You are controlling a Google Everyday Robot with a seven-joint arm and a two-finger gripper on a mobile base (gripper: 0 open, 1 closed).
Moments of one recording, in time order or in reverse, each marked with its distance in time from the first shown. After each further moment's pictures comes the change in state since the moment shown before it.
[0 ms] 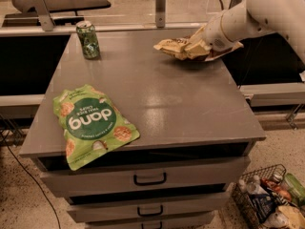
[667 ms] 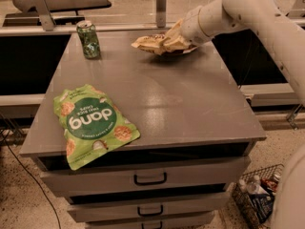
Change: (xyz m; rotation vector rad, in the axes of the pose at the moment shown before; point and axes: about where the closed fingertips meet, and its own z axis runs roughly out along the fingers) arm -0.055 0.000 0.045 -0.033 -0.119 -0.212
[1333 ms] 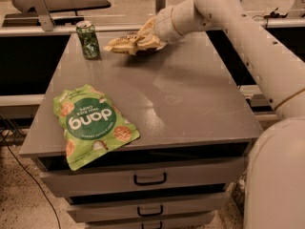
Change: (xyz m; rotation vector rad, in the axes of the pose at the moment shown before) arm -0.070 0.008 0.057 -0.053 -0.160 -0.270
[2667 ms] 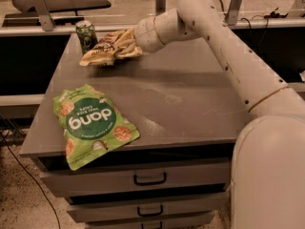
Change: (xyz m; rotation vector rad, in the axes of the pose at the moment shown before) arm -0.056 0.032 0.049 -0.089 -0.258 -0.216
